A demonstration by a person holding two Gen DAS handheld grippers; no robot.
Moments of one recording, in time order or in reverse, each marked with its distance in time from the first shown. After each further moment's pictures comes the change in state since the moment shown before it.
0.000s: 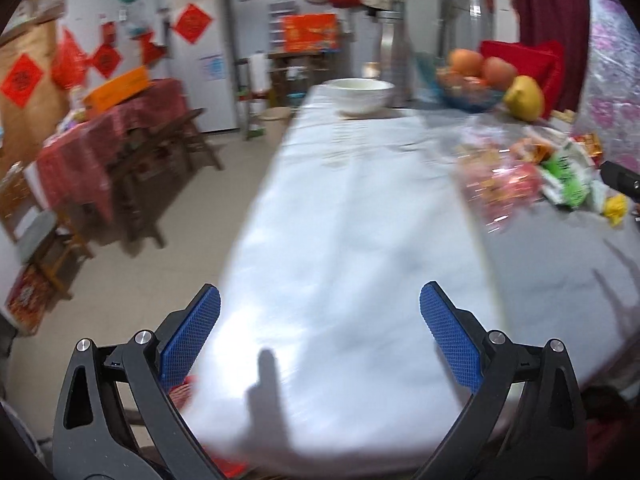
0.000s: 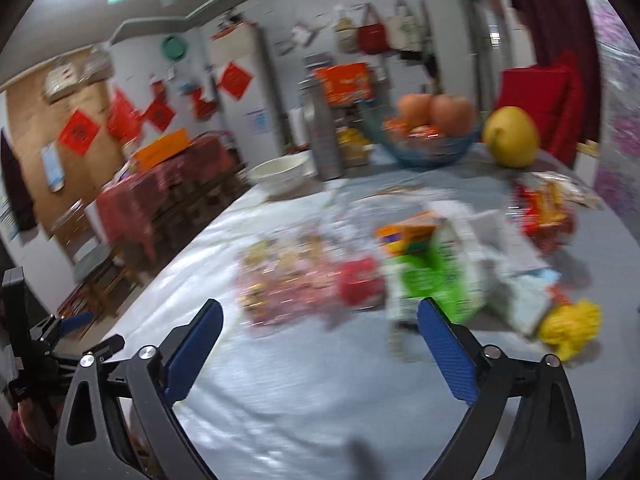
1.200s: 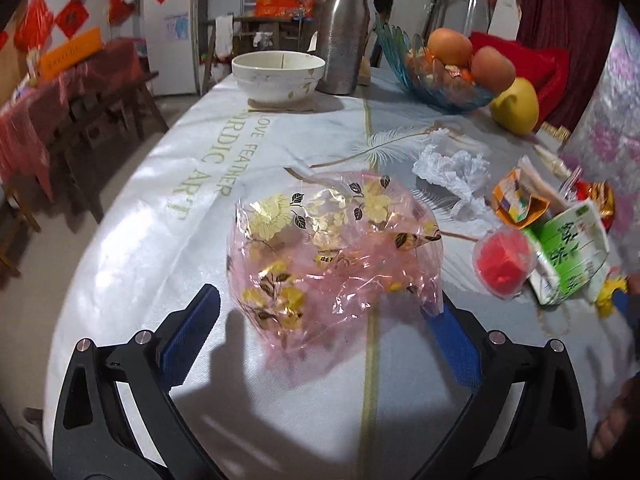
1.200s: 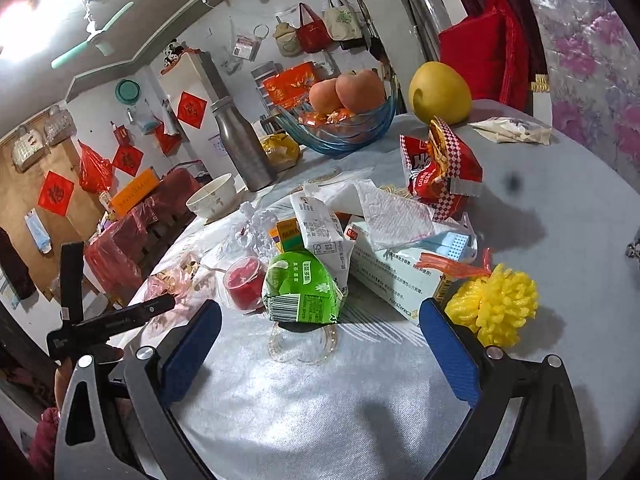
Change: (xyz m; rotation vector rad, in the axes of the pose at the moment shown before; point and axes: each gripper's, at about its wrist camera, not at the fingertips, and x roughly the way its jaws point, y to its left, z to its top) left arm 0.107 -0.066 0.070 -0.121 0.116 -0.151; right arm 0.000 -0.104 -0.032 0.201 -0.007 0.000
